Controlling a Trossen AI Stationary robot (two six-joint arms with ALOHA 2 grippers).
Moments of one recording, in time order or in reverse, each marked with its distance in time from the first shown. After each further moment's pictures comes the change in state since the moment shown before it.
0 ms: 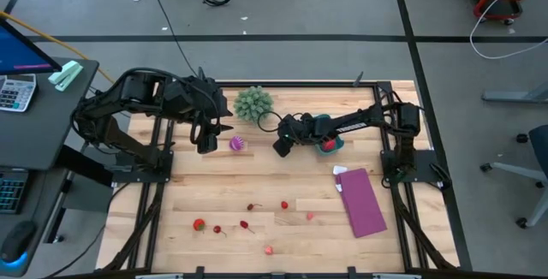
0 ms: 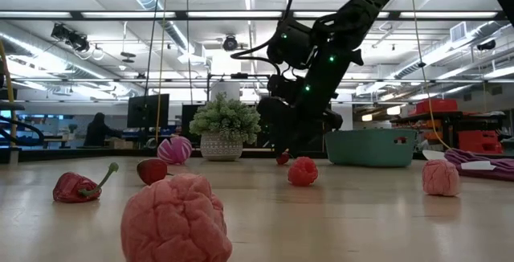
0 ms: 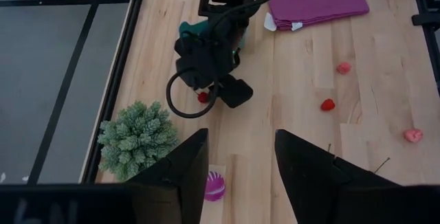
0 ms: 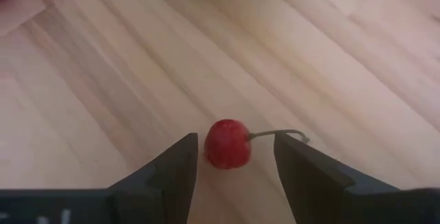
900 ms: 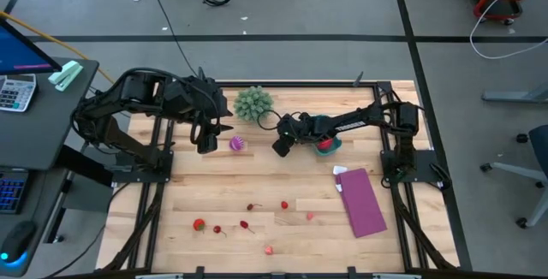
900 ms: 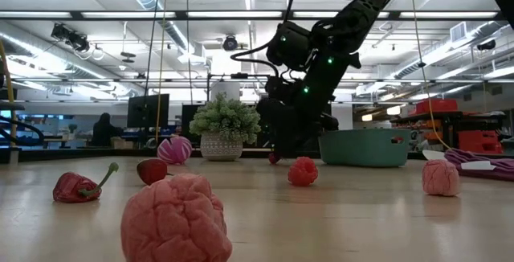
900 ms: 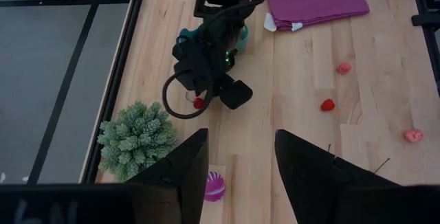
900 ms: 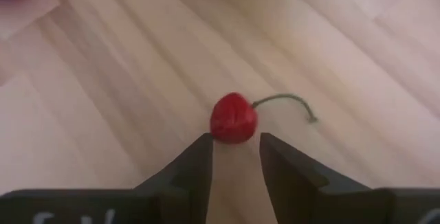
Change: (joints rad) left arm 0.000 0.000 -0.001 0.002 0.000 0.000; right arm -0.023 0.011 0.000 0.033 -0.072 -0.045
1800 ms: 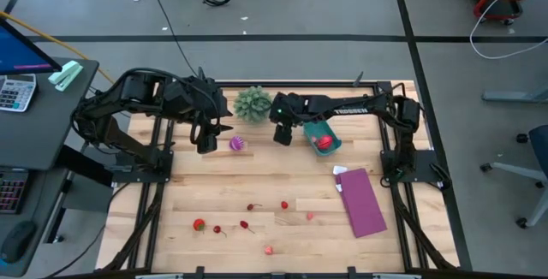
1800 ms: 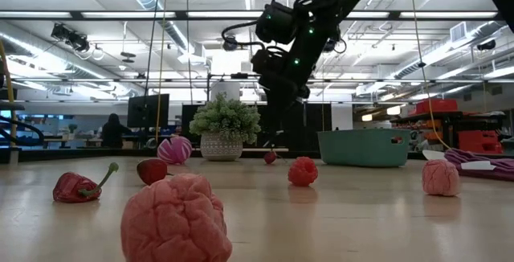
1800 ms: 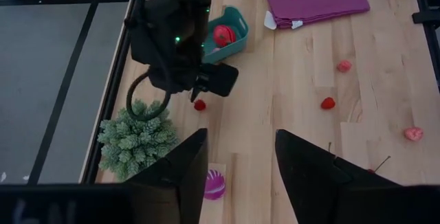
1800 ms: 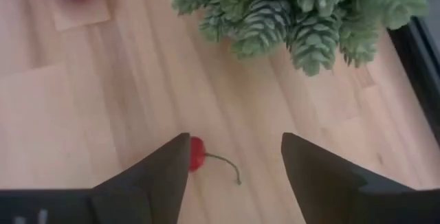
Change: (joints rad) left arm 0.000 0.000 0.000 -0.006 0.000 0.002; right arm -0.088 -0.009 0.281 -0.313 -0.120 -0.480
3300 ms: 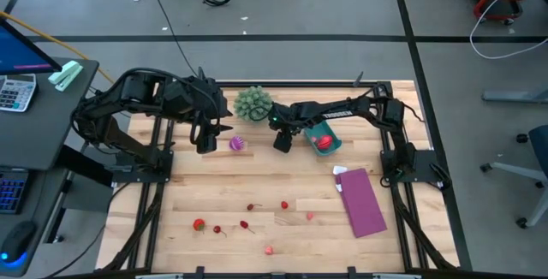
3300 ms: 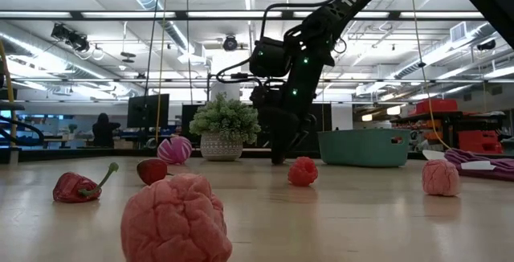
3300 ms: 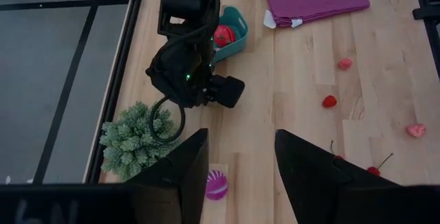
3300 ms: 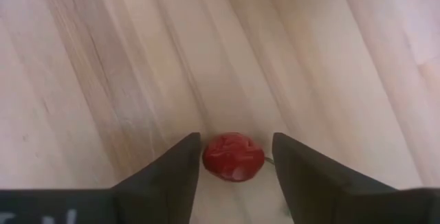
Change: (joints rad) left arm 0.000 0.000 0.000 0.000 0.000 0.018; right arm -0.009 0.147 0.002 -0.054 -0.033 0.113
